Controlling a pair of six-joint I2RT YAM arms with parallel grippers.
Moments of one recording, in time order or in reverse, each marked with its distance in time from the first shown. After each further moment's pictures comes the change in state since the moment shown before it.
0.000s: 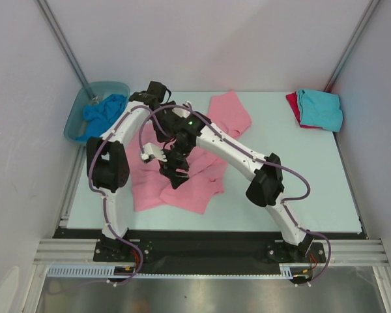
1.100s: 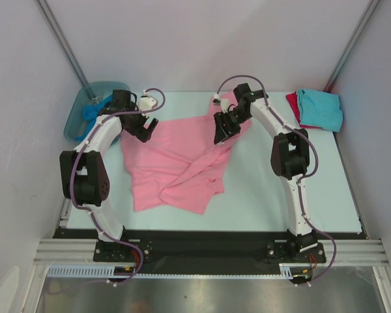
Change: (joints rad) left arm 0.233 -0.245 -0.382 0.369 -0.045 -0.479; right arm -0.631 0.095 -0.200 0.315 -0.021 0.584
